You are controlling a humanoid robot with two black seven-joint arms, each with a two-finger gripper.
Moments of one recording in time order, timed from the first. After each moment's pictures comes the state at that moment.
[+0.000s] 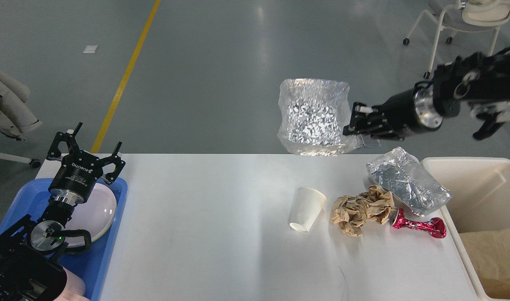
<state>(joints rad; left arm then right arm) -0.55 0.30 -0.99 -0.41 -0.10 -0.75 -0.26 2.18 -0.50 -1.20 1.35 -0.10 0.46 0.20</state>
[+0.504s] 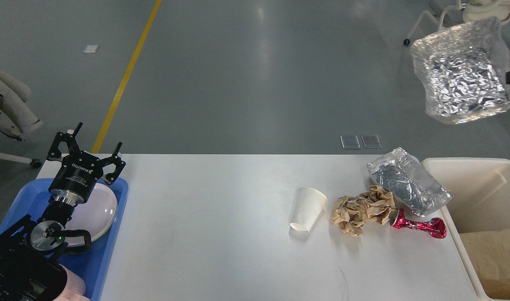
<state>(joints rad) -0.55 0.30 -0.98 -0.41 -0.10 -0.75 -0.26 2.25 -0.72 -1.43 1.05 -0.64 0.62 0.22</state>
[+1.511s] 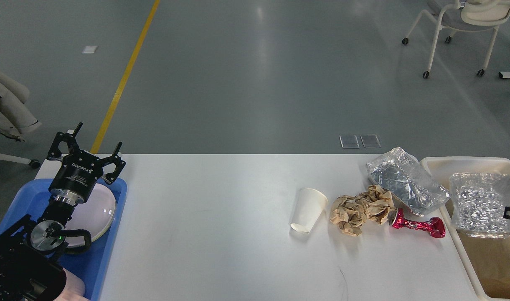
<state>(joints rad) -0.55 0.30 -0.98 -0.41 -0.10 -0.75 -0.26 0.75 -0.61 -0.94 0.20 -0.42 0.06 0.29</state>
